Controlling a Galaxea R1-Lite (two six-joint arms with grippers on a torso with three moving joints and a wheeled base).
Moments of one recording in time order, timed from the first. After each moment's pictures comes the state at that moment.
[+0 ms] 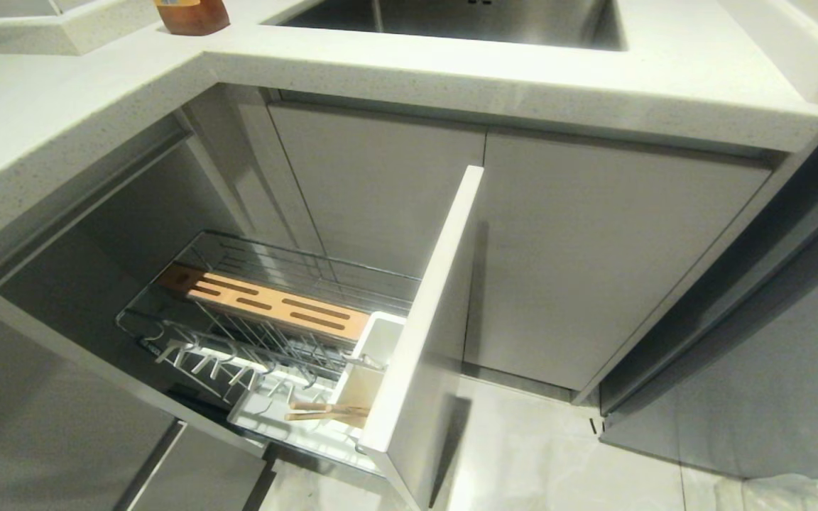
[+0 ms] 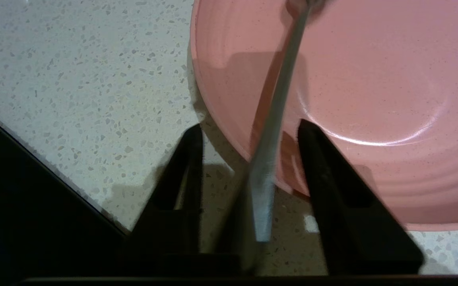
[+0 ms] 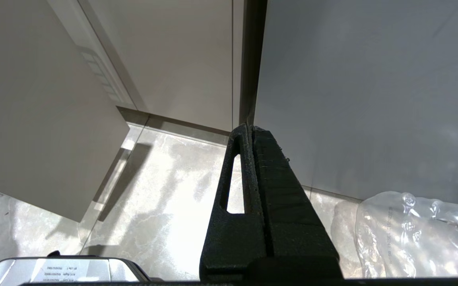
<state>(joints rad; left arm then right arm) 1.21 1.70 -1.94 0.70 -0.80 0.41 0.00 0.00 0.00 0.00 0.00 0.00</state>
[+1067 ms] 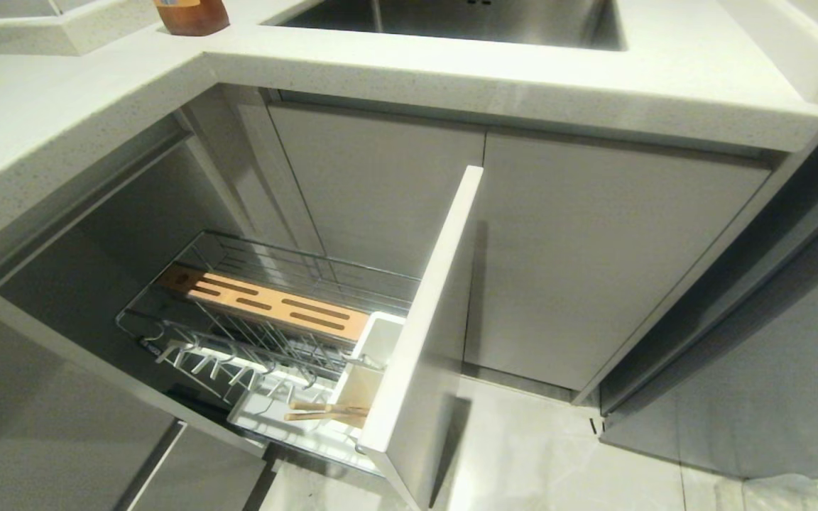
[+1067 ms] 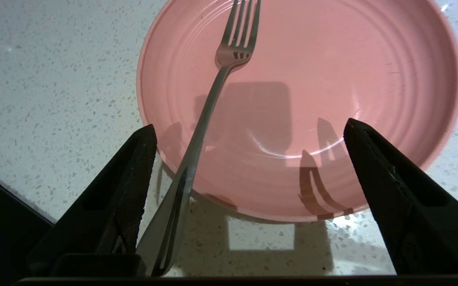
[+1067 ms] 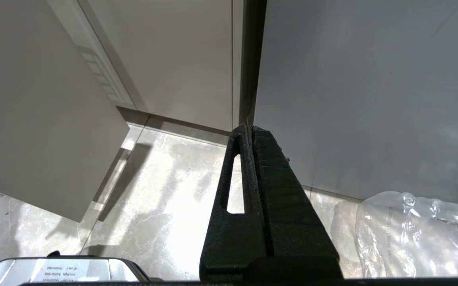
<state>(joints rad) 1.21 1.64 -1.94 0.69 -0.91 0.41 0.00 0.00 0.00 0.00 0.00 0.00</state>
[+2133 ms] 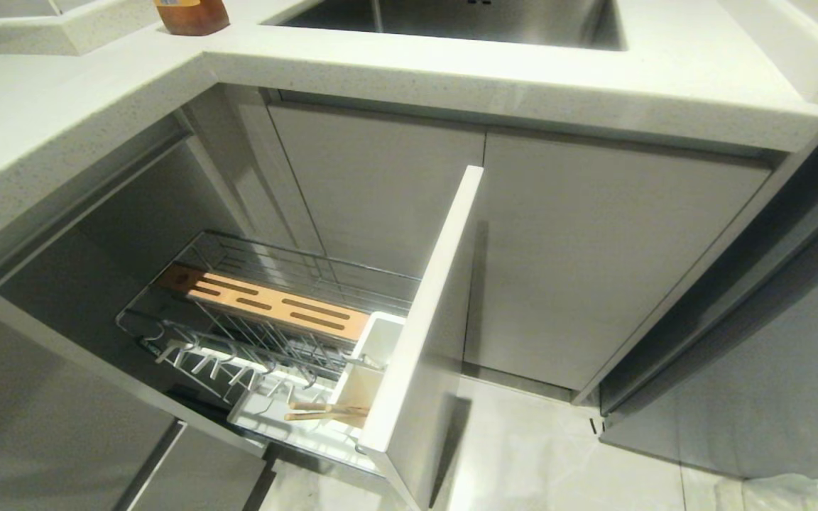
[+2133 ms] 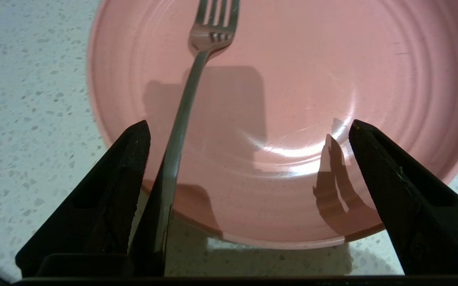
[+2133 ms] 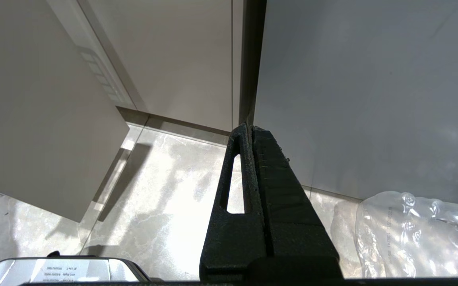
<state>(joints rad) 1.17 1.71 -1.94 0.71 -0.97 0.41 0.00 0.00 0.00 0.00 0.00 0.00</state>
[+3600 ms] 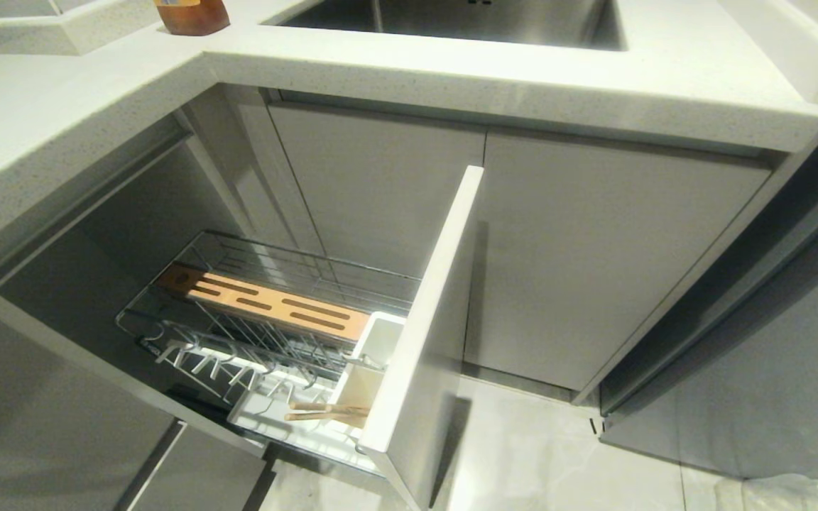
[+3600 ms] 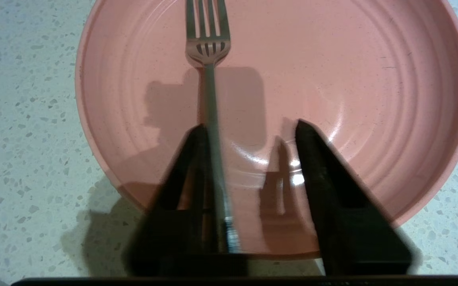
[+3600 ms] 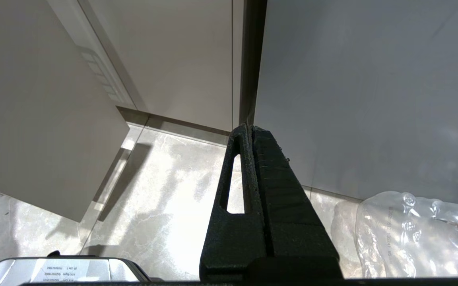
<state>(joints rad) 1.16 1.70 -1.94 0.71 -0.96 0.41 0.00 0.00 0.00 0.00 0.00 0.00</state>
